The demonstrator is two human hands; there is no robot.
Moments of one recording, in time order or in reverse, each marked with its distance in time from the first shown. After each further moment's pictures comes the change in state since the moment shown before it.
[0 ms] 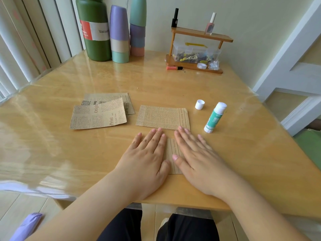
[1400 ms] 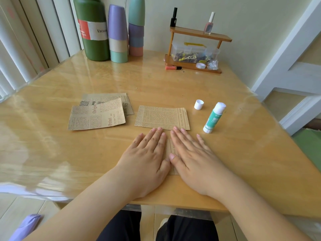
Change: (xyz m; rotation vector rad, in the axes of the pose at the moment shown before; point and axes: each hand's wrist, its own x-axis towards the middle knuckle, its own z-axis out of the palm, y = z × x) left_hand 0.004 -0.001 -0.003 0.009 -0.042 0.016; right_hand 0.005 -0.008 -0.001 -0.010 0.001 0.006
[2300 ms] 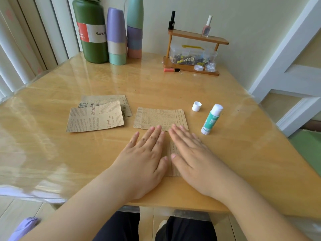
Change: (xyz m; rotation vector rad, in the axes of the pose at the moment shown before) left_hand -0.005 0.001 -0.011 -0.047 0.037 0.007; right_hand -0.008 -0.003 -0.019 0.170 0.017 -0.040
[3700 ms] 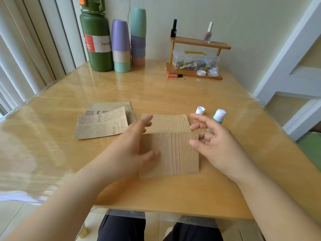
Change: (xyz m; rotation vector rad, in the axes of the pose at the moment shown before) left_hand 0.004 -0.037 -0.022 -0.587 0.272 -0.066; right_hand 0.012 0.026 -0.018 0.925 0.392 0.018
